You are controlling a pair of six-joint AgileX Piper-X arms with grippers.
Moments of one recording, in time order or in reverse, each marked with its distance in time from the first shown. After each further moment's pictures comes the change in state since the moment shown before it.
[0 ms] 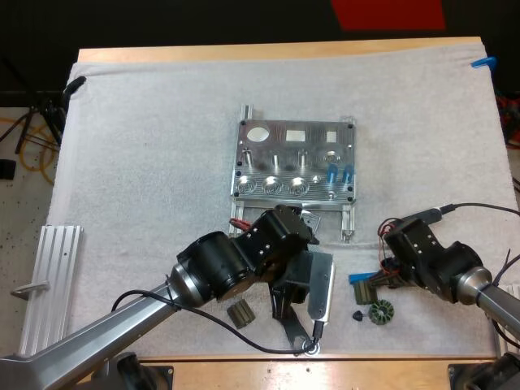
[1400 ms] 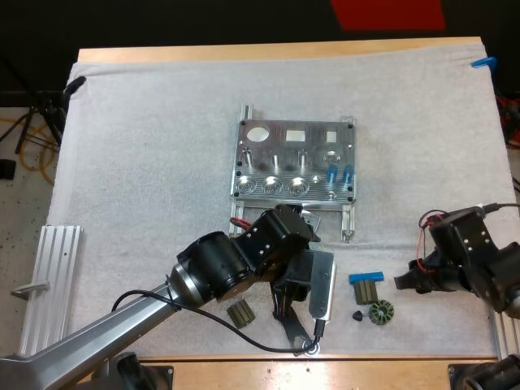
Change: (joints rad) left arm 0.000 0.000 0.000 -0.025 -0.012 0.000; right arm -0.137 -0.291 -0.110 0.369 -0.152 -0.048
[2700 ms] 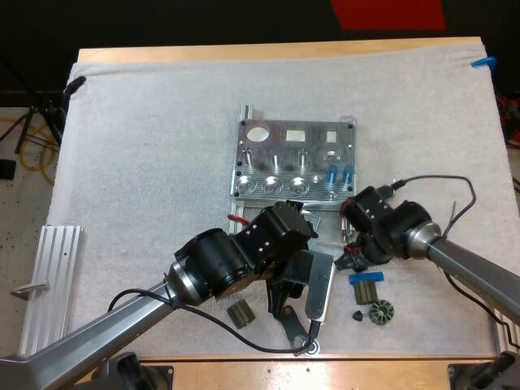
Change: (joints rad) left arm 0.000 0.000 -0.040 0.053 -0.040 0.083; right arm 0.220 0.565 -0.222 -0.196 0.040 0.024
